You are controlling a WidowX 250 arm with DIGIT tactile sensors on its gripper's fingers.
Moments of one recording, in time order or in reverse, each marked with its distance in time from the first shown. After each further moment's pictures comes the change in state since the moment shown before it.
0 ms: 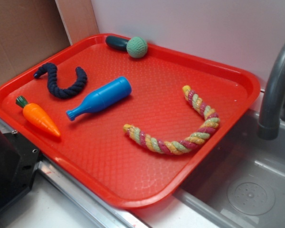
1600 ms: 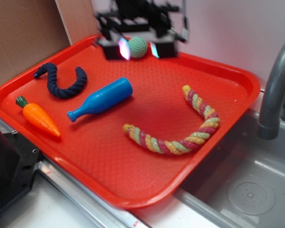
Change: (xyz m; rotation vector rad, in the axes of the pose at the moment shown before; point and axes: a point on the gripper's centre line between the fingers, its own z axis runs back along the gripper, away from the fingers) arm 0.122 -0.071 -0.183 0.028 0.056 0.567
